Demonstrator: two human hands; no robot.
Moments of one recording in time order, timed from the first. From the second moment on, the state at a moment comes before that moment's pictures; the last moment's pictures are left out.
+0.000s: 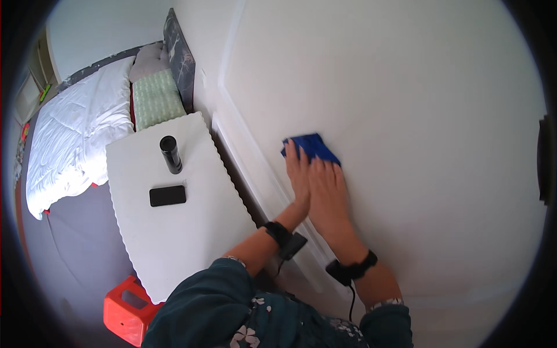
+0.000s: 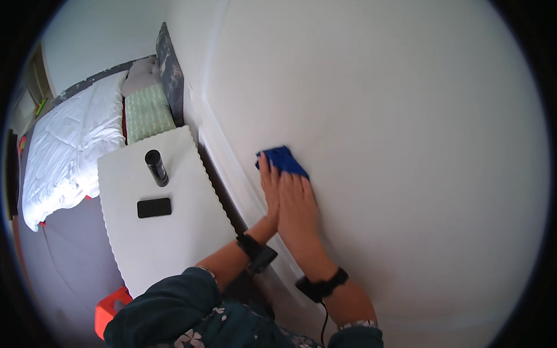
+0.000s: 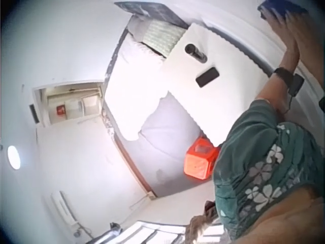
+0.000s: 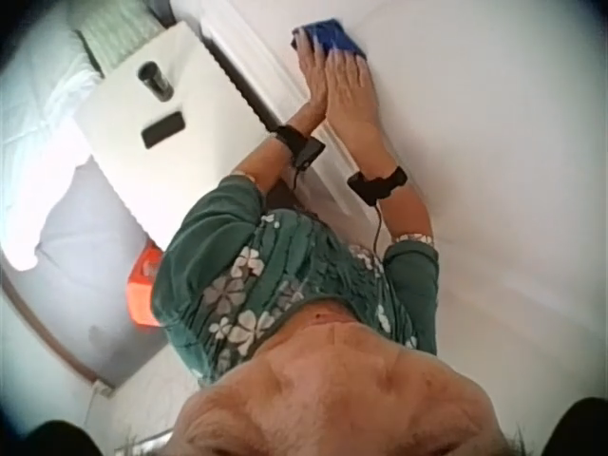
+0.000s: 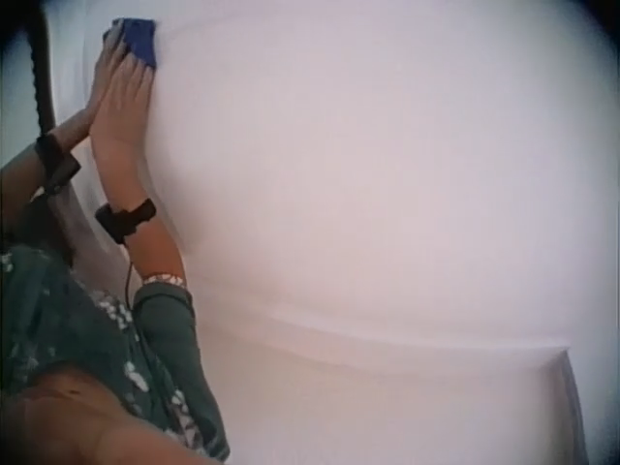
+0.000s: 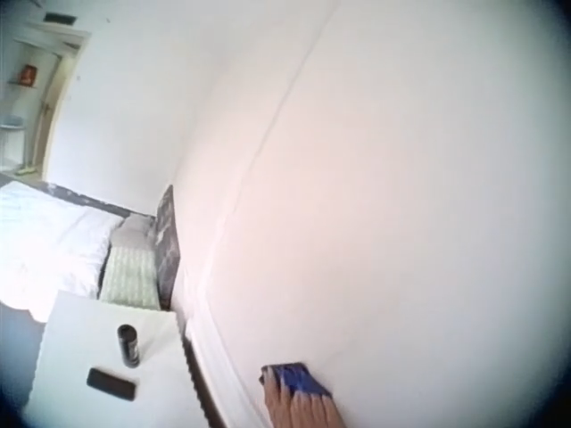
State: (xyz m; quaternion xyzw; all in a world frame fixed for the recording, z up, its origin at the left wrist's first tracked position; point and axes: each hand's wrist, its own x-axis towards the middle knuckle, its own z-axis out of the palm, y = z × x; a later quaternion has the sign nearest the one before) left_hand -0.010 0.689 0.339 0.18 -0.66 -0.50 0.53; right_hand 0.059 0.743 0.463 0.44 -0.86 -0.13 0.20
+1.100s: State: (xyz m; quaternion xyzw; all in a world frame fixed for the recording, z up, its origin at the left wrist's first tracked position) left_hand -0.112 0.499 0.323 0.17 -0.64 -0.49 0.57; right_hand -0.038 0.578 0.446 0.48 -0.80 -0.23 0.27
